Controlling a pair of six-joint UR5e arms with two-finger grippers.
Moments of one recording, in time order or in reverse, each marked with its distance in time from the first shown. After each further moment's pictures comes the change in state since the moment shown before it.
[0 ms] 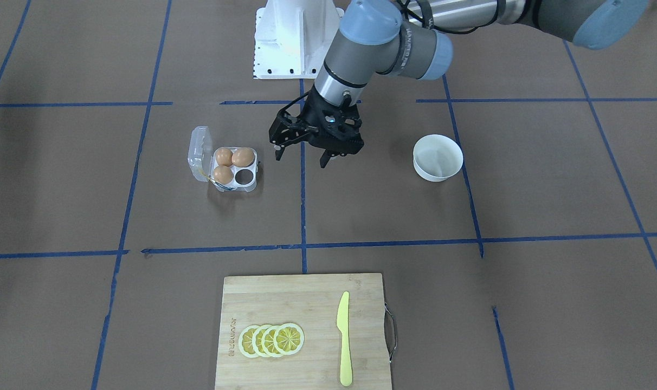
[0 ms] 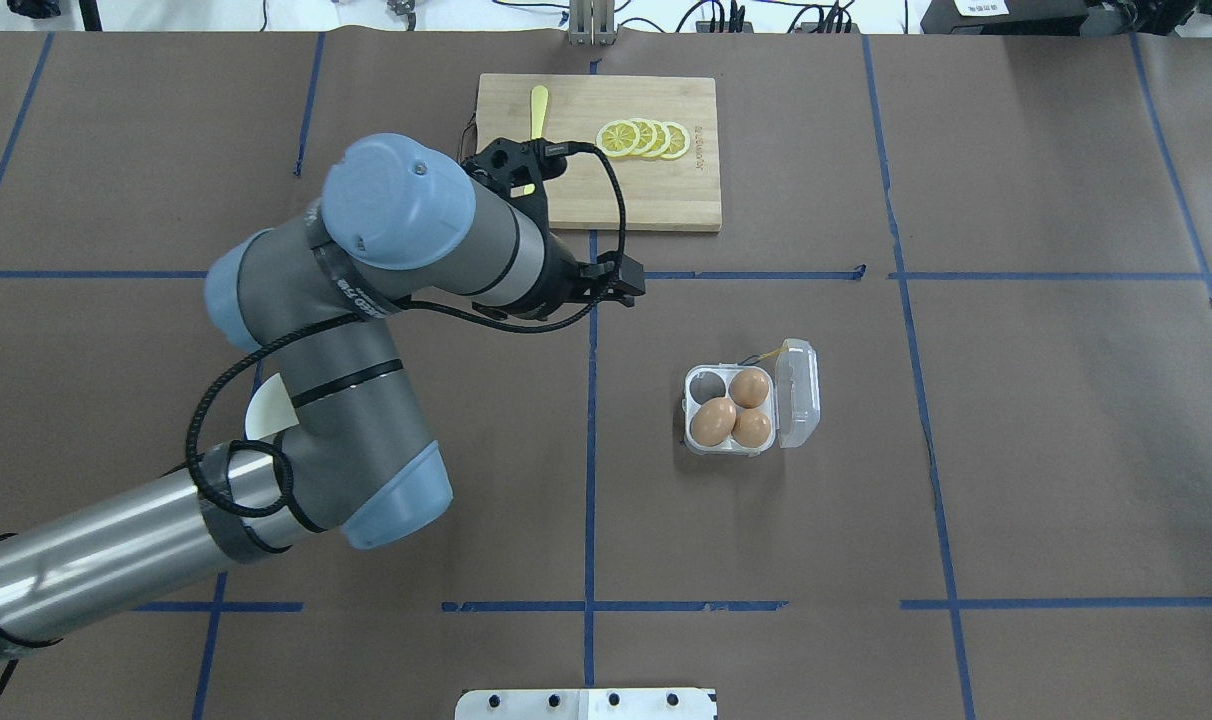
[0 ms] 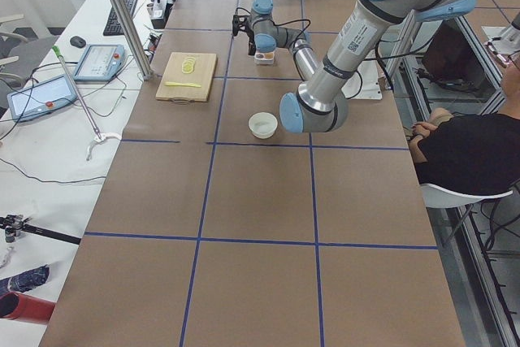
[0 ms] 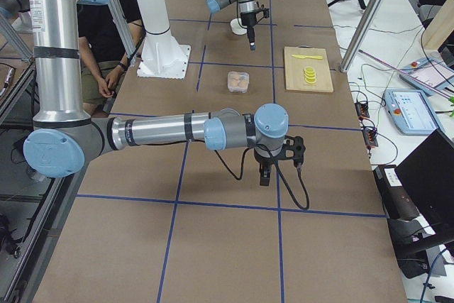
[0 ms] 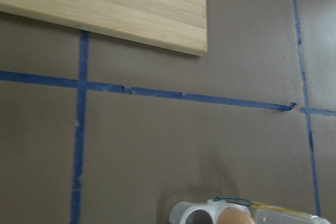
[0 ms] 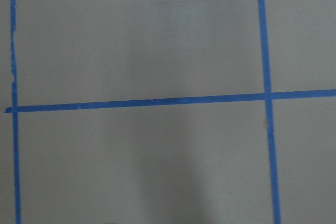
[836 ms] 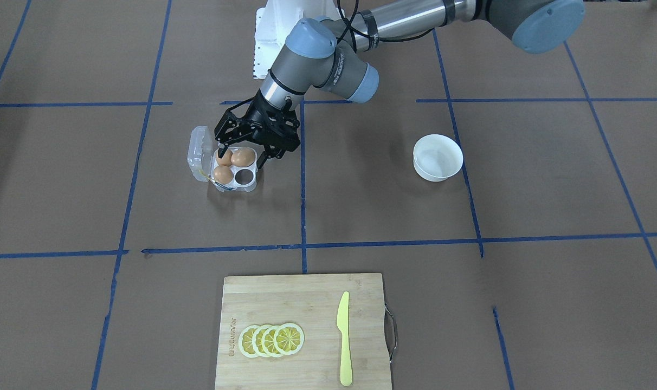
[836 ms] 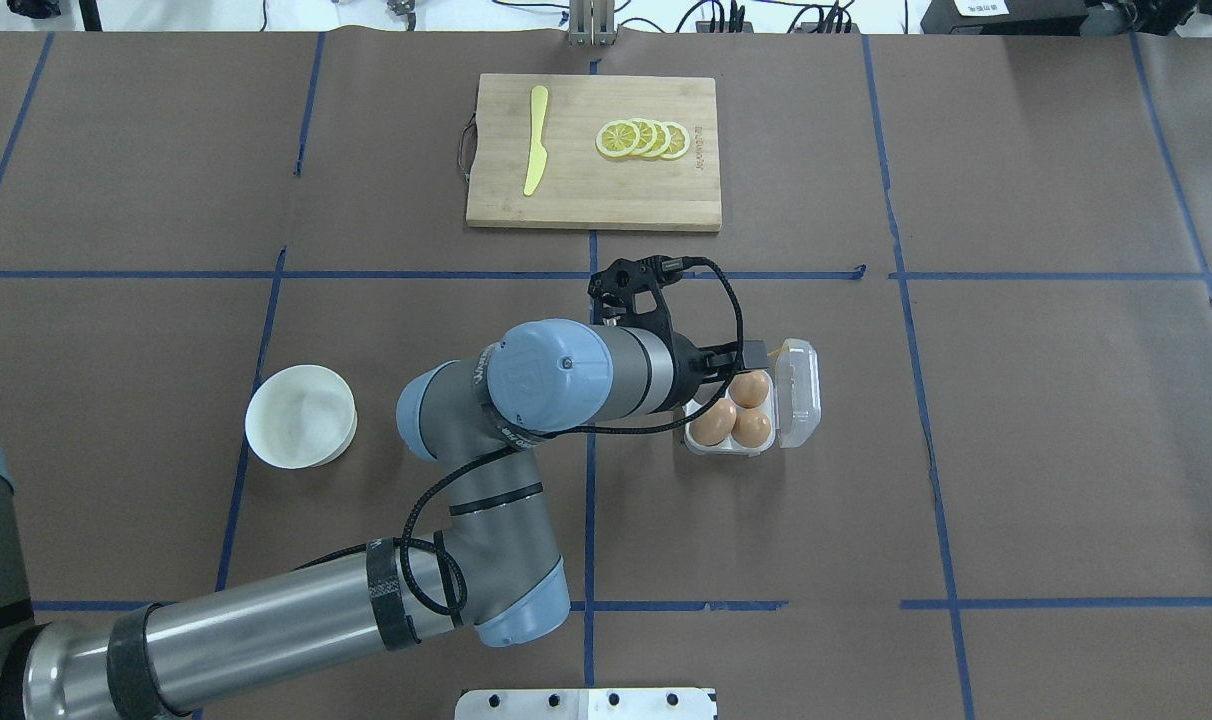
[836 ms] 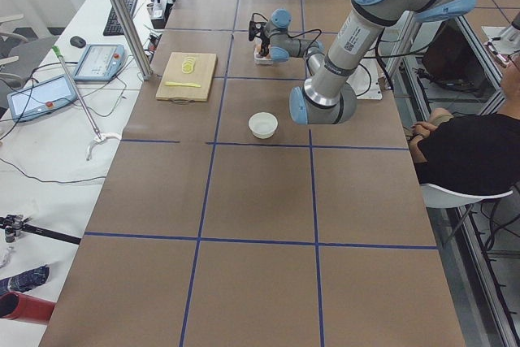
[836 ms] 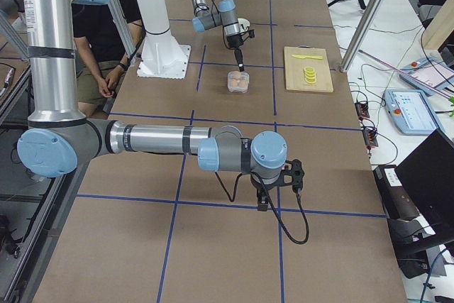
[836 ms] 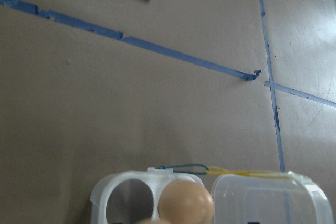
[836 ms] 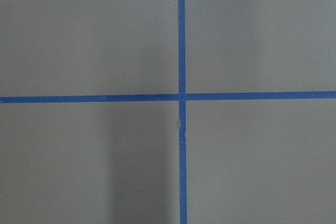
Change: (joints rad) left arm 0.199 -0.154 0.366 -0.491 0.236 -0.179; right arm 0.206 0.000 -0.207 -0.021 0.004 -0.341
